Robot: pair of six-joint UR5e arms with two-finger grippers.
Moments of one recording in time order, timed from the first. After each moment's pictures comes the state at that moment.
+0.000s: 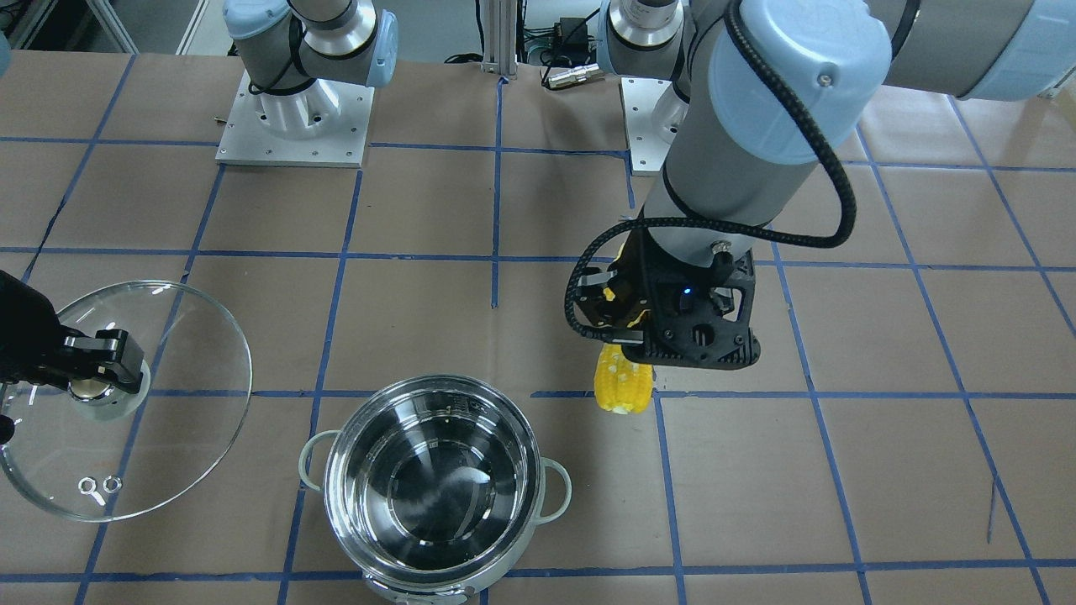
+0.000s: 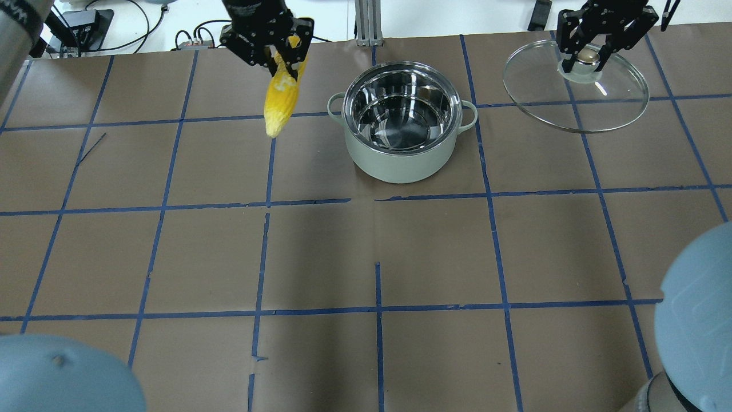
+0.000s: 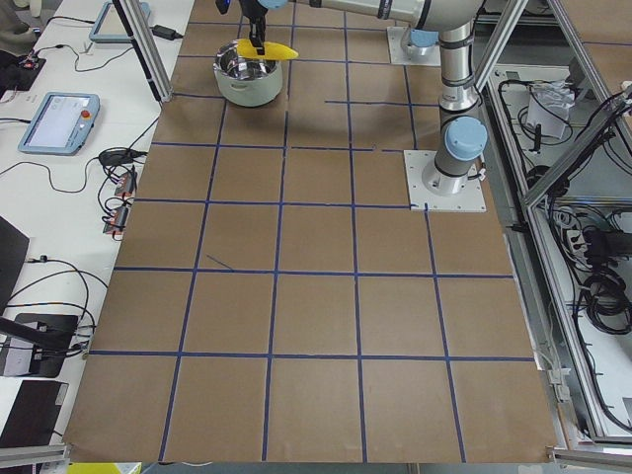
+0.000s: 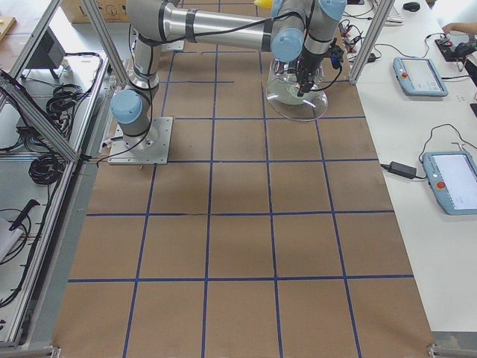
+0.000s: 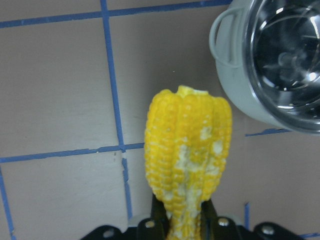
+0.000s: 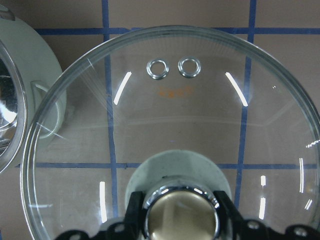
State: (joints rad) left arm -1.75 -2.03 -0.98 -1.73 1.49 -0.16; right arm 1.39 -1.17 1.17 -1.49 -1.57 -0.19
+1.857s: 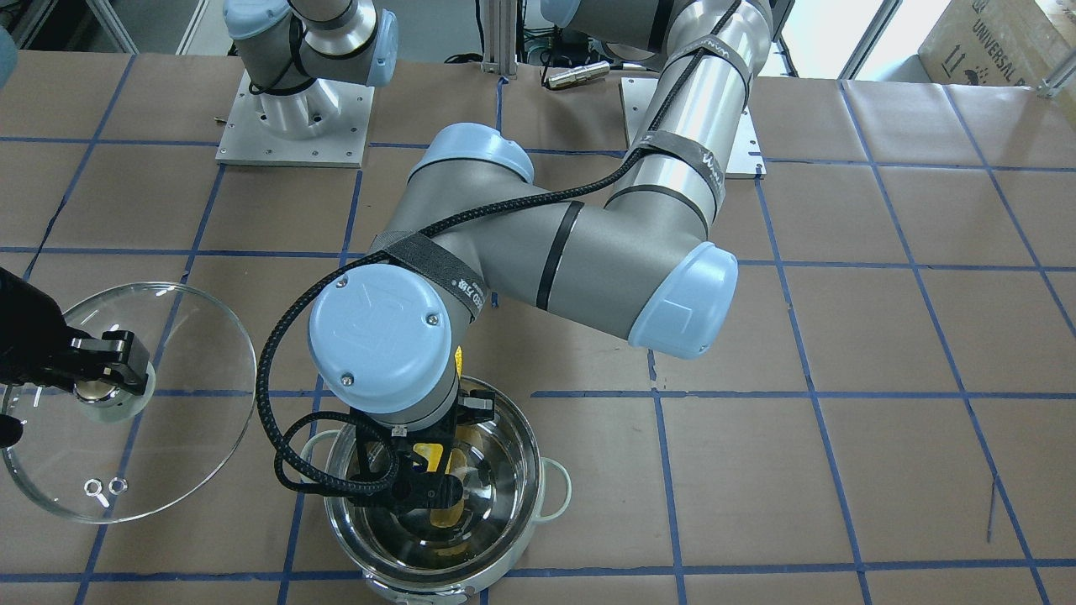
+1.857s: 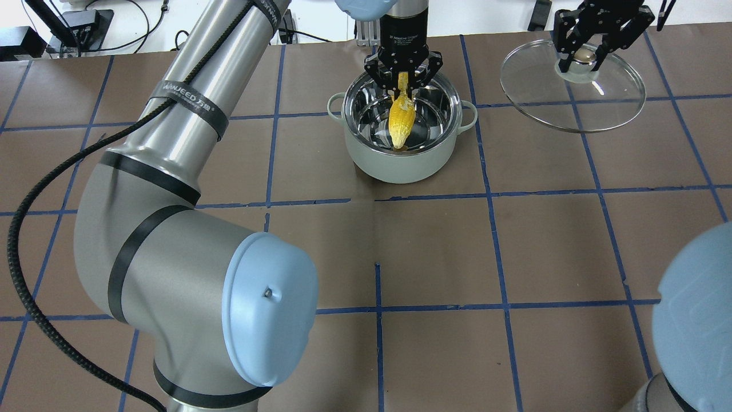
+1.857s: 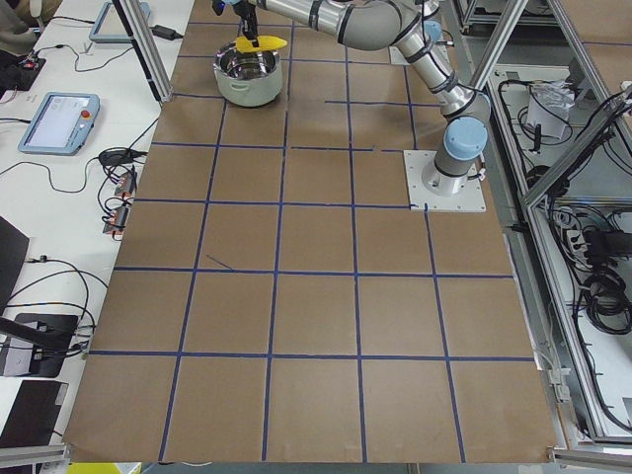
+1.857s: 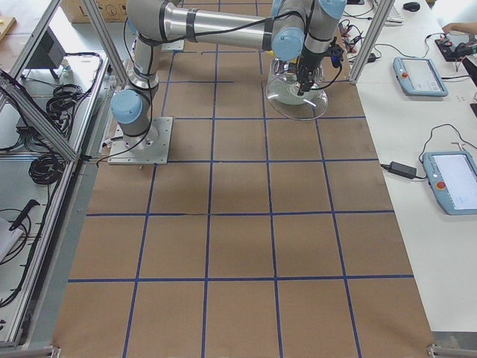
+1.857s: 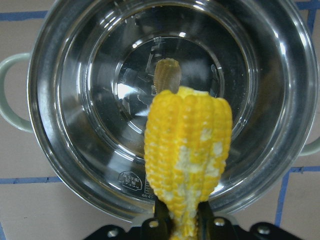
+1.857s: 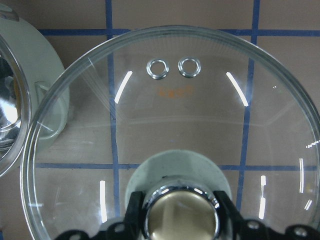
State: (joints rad) left arm -1.96 -2.46 -0.57 -1.85 1.49 -0.36; right arm 1.40 -1.16 1.16 -1.49 -1.57 -0.19
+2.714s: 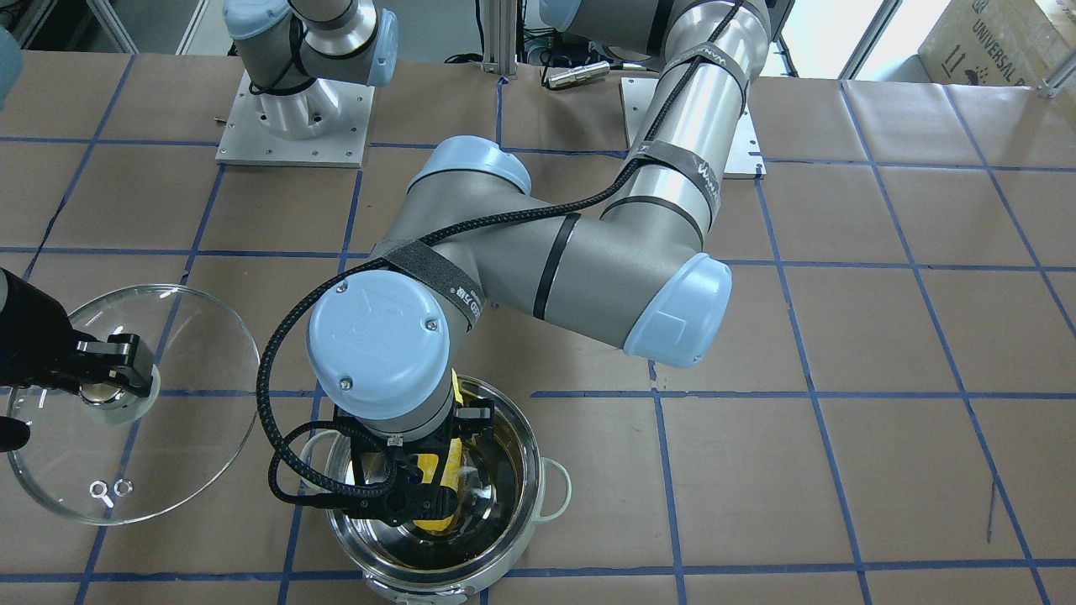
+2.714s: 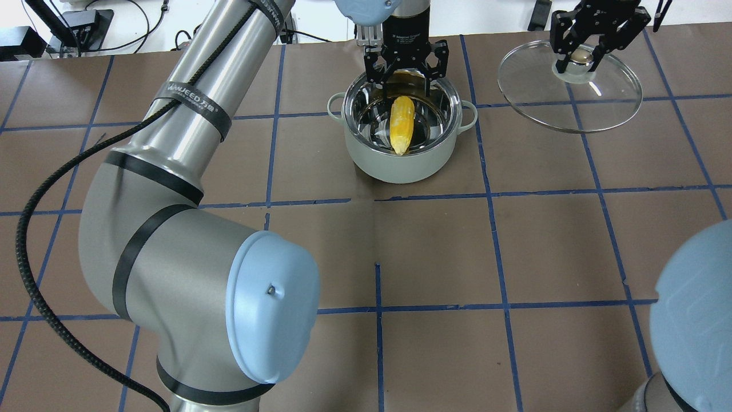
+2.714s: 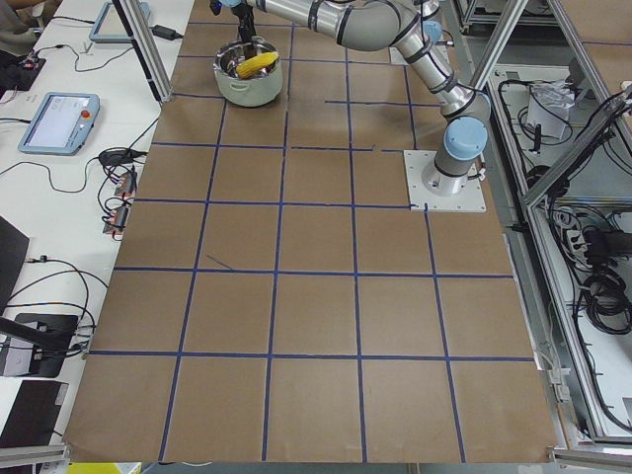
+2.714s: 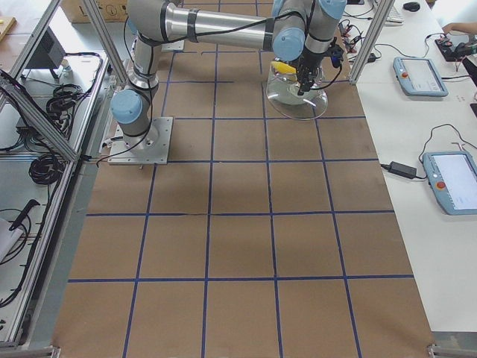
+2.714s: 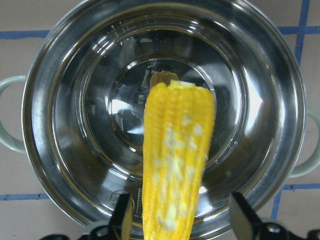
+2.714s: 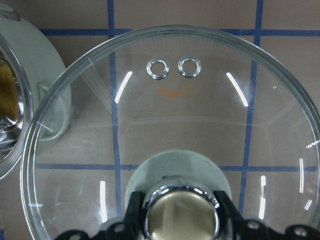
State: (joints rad) left arm -1.96 -2.47 -0.57 -1.79 1.49 -0.37; right arm 1.41 -1.16 1.16 -1.49 -1.57 -0.18
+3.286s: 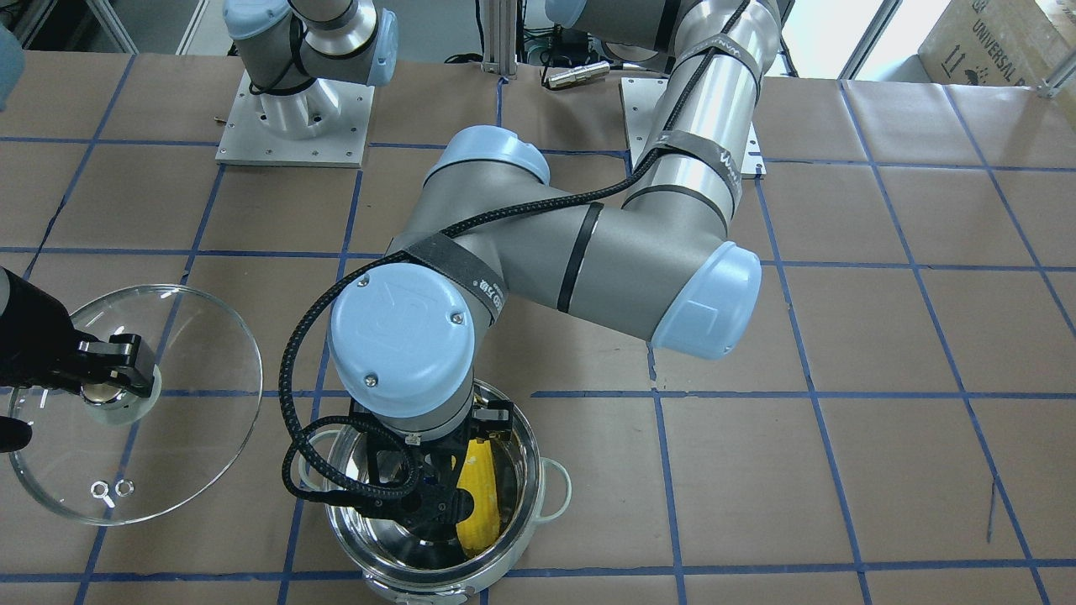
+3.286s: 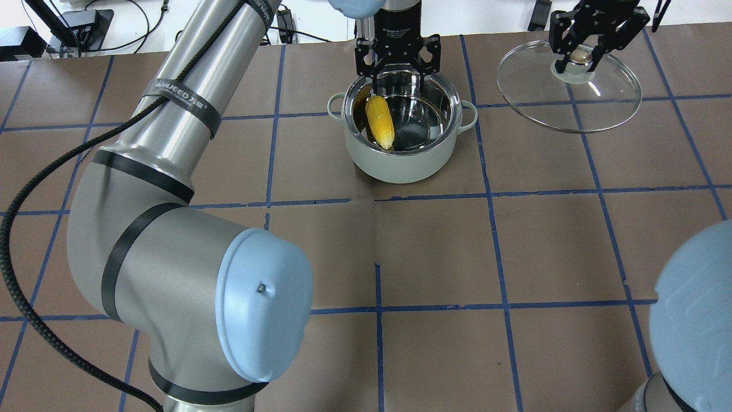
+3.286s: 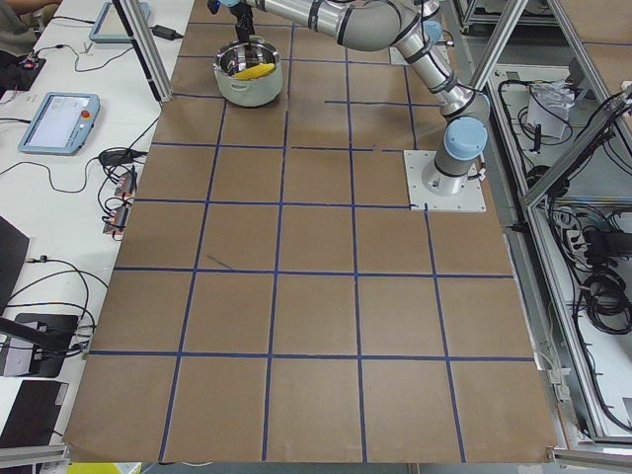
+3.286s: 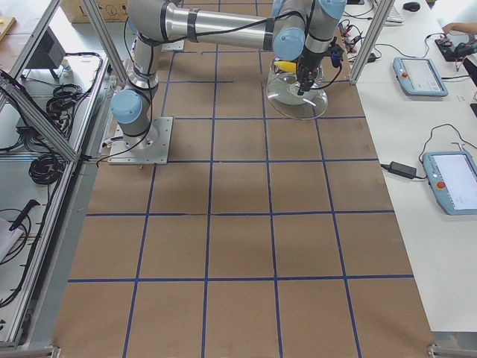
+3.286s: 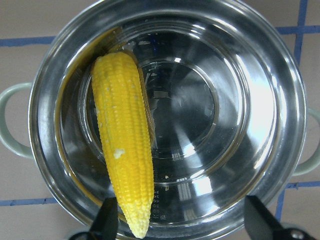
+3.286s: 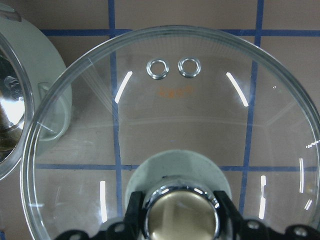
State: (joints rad) left arm -1.93 -2.44 -0.57 -1.83 1.50 -0.29; right arm 1.41 -1.16 1.16 -1.49 -1.57 -0.18
